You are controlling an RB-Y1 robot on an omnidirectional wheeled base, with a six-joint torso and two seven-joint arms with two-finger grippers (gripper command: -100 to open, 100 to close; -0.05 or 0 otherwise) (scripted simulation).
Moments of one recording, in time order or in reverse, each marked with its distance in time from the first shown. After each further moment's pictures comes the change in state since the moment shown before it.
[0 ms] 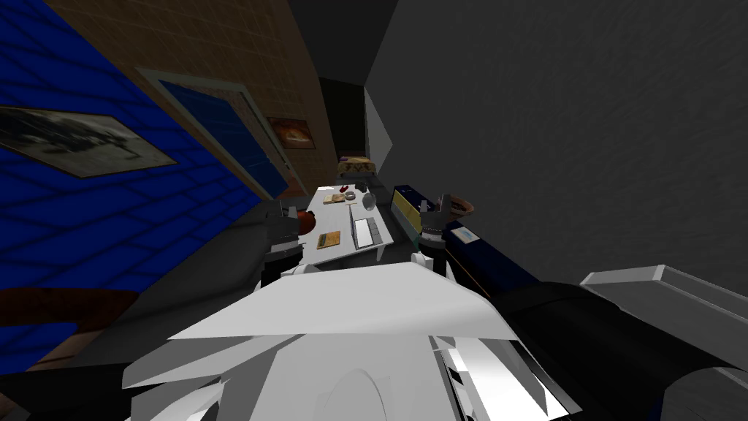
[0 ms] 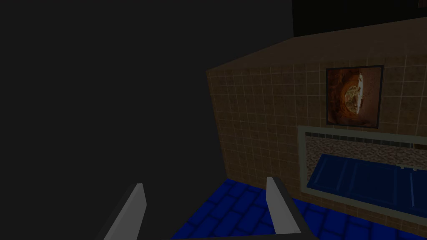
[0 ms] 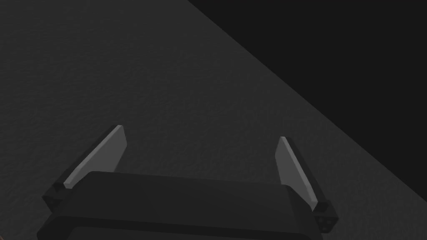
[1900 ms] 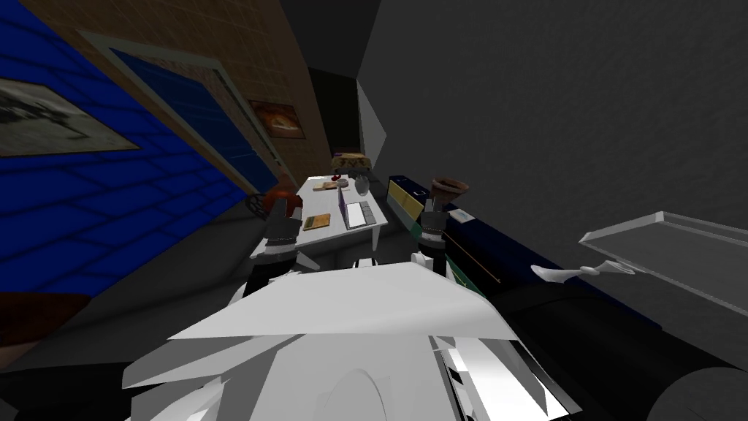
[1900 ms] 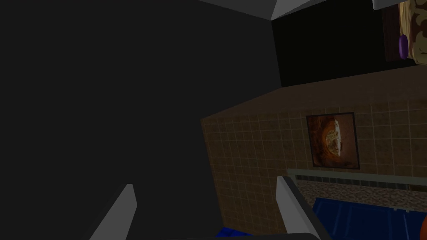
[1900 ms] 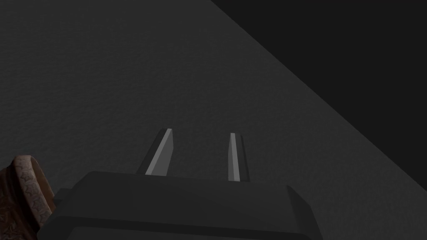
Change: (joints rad) left arm 0.063 0.181 -0.030 -0.102 -0.010 0.089 0.032; right arm 0.000 0.000 0.000 0.000 0.000 0.000 0.000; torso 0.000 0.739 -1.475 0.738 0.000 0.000
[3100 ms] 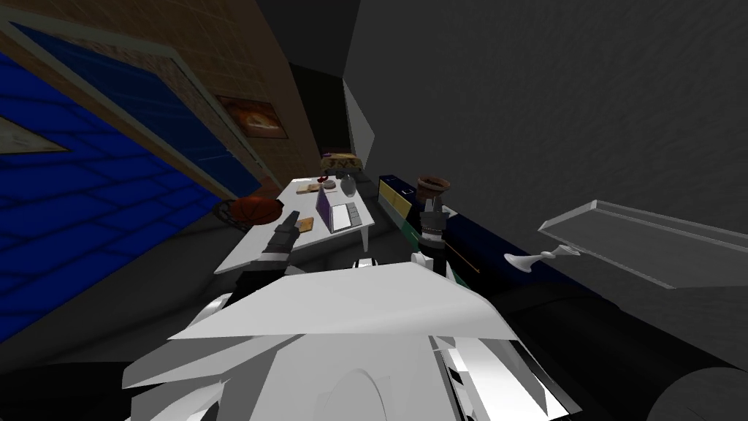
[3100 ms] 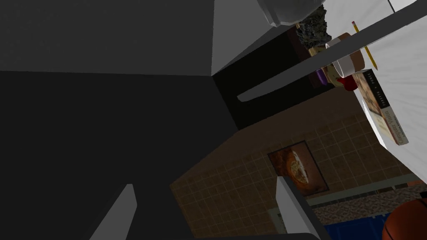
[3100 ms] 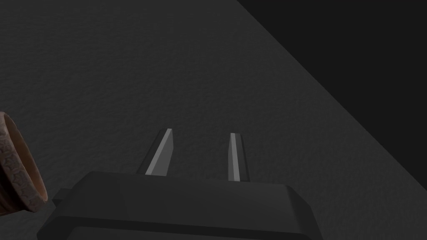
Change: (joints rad) left arm 0.139 0.171 0.047 -0.054 -0.071 0.234 -0.010; right arm 0.001 0.000 0.000 0.000 0.000 0.000 0.000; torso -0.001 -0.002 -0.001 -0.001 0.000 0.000
